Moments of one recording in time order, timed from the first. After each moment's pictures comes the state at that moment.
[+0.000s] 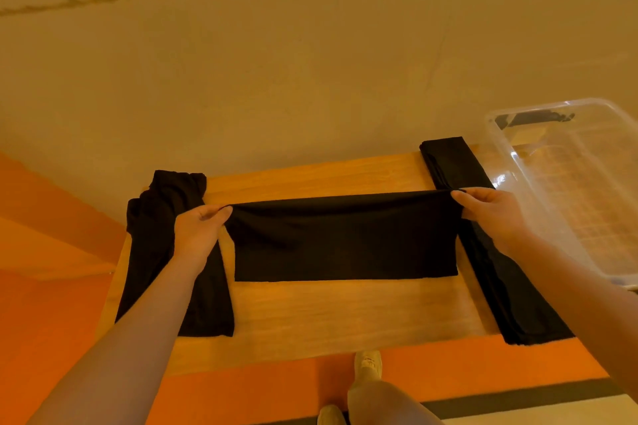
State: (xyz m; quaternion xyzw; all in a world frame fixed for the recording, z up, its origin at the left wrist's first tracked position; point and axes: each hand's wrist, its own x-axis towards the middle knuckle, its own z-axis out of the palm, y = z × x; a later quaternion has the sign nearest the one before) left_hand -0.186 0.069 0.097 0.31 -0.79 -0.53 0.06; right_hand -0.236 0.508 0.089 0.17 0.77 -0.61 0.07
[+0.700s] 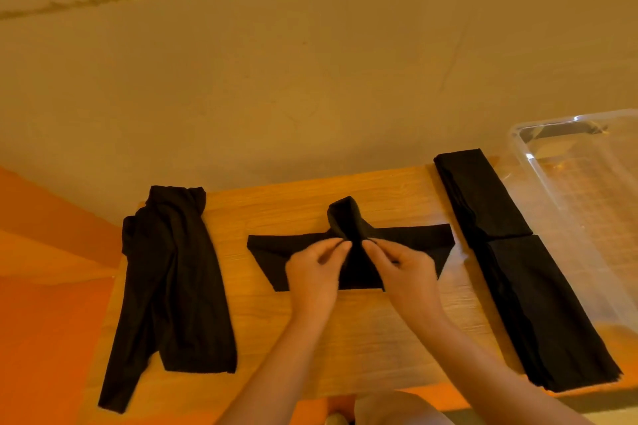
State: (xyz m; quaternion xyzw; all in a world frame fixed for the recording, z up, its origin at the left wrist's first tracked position) left_hand -0.184 0.224 0.101 0.20 -0.82 -0.54 0.03; right_hand -0.186 0.356 0.094 0.07 0.79 -0.61 0.06
